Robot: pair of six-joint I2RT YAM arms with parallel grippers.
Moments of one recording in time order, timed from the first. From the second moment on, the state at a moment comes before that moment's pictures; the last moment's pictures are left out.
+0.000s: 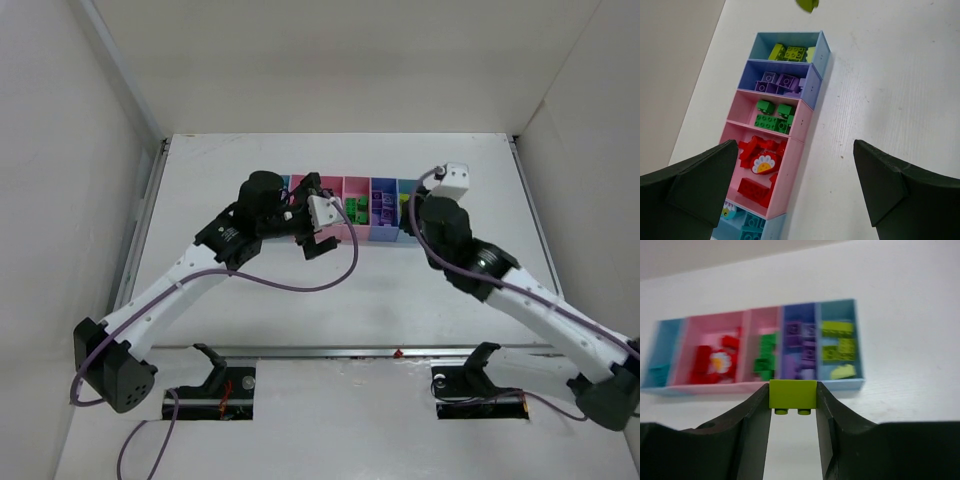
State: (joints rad) left arm -0.66 1.21 1.14 -0.32 0.49 0.60; right arm 0.82 0.98 1.01 -0.30 0.72 0.42
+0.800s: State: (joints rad) left arm -0.66 1.16 0.99 -0.32 0.19 0.42; right arm 0.33 1.72 1.32 -0.33 0.37 0.44
